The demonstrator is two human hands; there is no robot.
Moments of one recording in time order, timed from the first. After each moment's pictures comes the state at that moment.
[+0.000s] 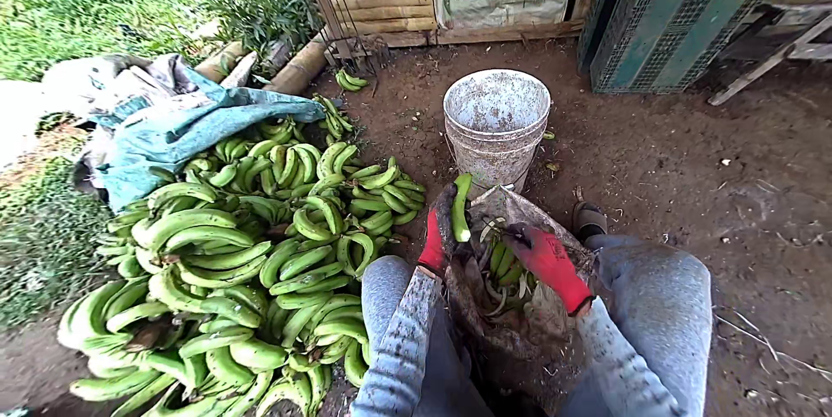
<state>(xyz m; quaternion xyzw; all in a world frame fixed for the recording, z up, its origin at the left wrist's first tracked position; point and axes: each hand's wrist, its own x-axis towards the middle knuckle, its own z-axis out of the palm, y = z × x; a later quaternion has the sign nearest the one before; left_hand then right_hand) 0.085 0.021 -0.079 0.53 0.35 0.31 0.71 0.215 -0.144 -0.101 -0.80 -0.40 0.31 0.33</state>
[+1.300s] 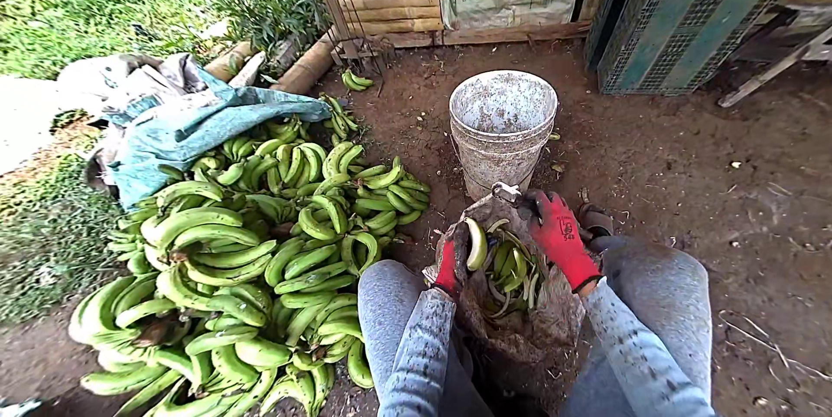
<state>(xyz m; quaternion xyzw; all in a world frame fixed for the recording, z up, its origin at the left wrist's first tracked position) 0.072 0.005 -0.153 0.52 0.43 0.25 0.69 0.243 -0.116 -0.094 -0.84 -0.41 0.15 0.31</state>
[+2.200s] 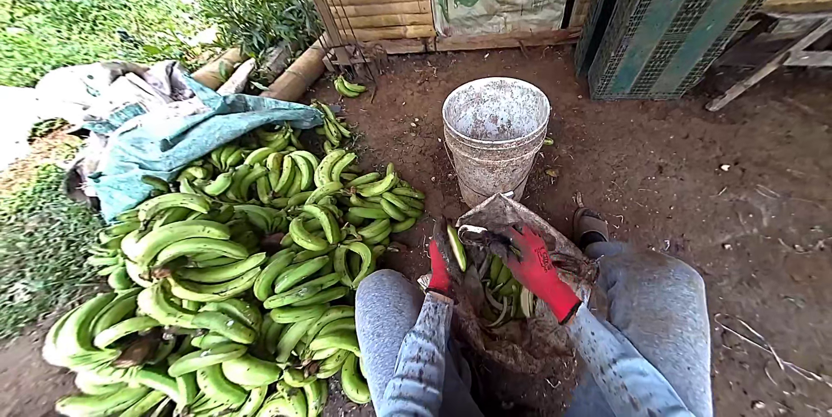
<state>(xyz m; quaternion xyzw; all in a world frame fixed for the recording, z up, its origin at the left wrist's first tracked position) 0.086 0.009 -0.128 0.46 0.45 0.38 0.67 0.208 -0.121 -0.124 -0.77 -0.49 0.17 0.37</state>
